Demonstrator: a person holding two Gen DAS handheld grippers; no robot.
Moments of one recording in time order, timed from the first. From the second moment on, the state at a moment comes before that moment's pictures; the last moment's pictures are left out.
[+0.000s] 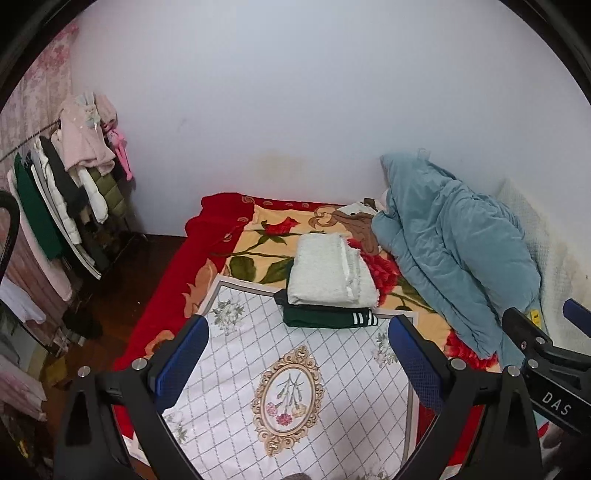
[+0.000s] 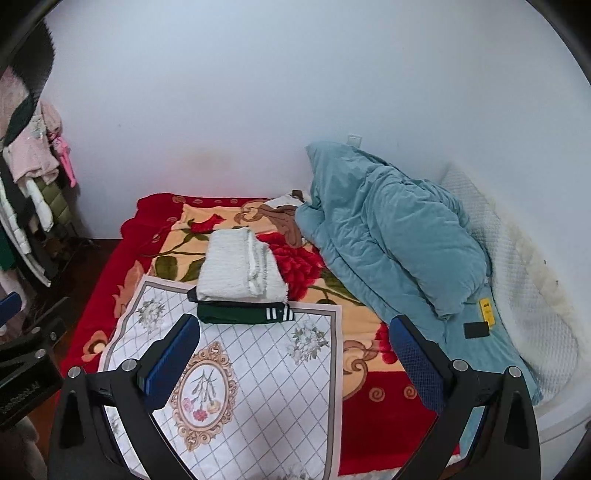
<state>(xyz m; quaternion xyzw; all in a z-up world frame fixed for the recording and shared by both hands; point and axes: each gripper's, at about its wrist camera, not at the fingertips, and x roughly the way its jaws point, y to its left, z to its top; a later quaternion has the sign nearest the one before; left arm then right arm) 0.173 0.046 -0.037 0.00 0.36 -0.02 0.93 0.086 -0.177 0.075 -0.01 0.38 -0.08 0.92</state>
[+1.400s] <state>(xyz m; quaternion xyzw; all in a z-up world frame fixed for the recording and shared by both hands) 0.146 0.052 -0.021 -0.01 0.34 0.00 0.94 0.071 -0.178 0.092 -0.02 0.36 -0.07 0.93</state>
